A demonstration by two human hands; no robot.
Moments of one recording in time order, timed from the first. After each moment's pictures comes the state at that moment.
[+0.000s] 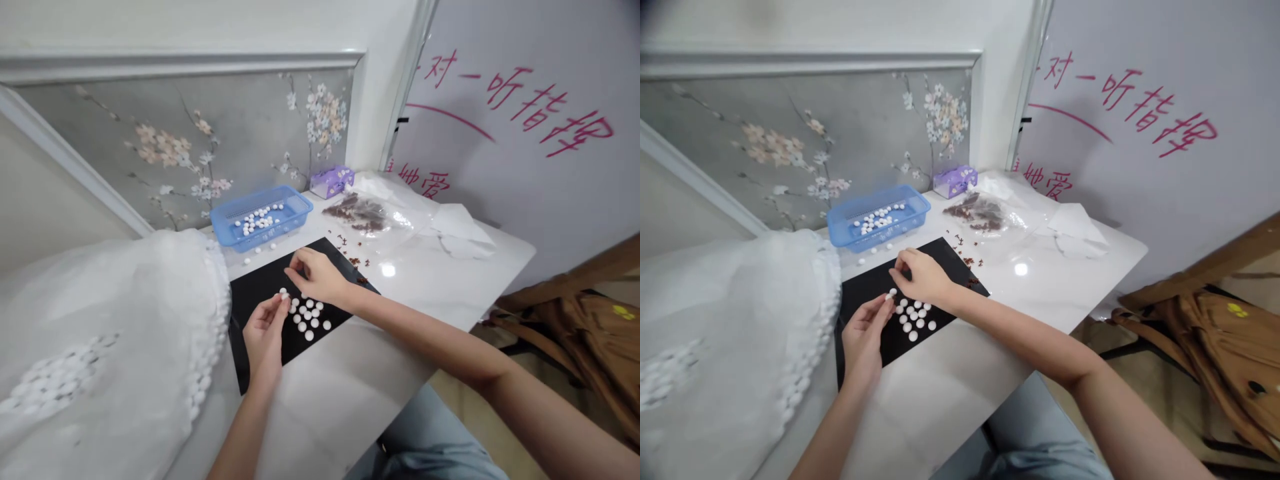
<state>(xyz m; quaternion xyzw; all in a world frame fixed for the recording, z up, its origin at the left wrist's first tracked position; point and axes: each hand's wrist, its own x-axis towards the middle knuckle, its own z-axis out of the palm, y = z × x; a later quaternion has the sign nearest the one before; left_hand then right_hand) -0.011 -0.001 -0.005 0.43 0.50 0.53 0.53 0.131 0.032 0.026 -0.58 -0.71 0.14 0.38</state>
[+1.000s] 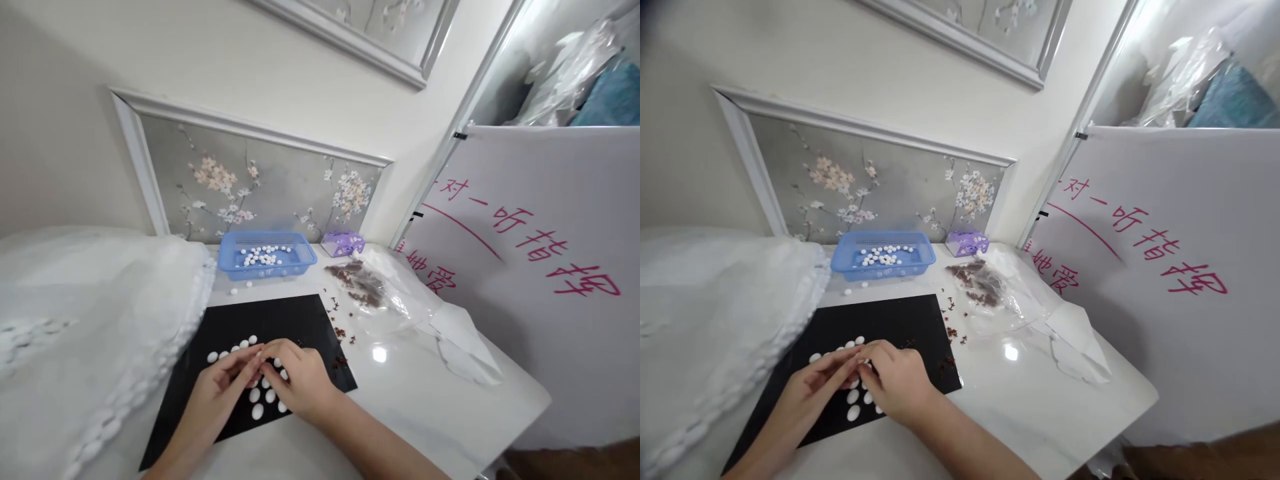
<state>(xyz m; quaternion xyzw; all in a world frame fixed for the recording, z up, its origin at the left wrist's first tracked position) -0.018 0.001 -0.005 0.52 0.49 0.46 0.53 0.140 -0.004 -0.005 -0.39 -0.82 0.11 0.41</state>
